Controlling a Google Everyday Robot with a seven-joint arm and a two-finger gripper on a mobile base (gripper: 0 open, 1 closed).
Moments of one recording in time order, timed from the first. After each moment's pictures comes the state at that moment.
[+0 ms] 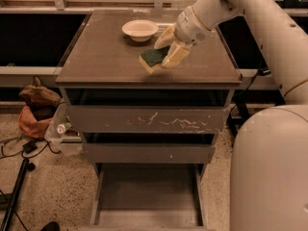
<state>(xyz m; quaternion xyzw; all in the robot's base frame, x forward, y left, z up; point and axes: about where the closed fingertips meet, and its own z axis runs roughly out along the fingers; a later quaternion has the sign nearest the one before) 0.693 -0.049 0.894 -0.77 0.54 0.14 0.32</state>
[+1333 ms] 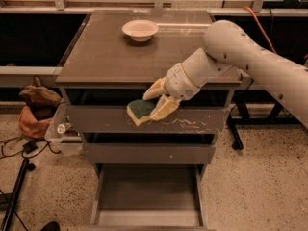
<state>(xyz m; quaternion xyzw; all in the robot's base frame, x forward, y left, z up) 0.575 -0.010 0.796 -0.74 0.56 0.23 0.30</state>
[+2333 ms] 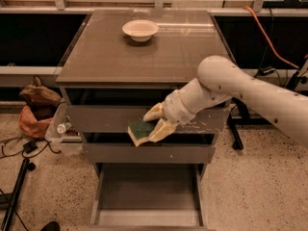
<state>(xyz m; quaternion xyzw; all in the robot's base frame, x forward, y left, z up) 0.558 -0.006 0.723 -0.72 0.58 0.24 0.29</state>
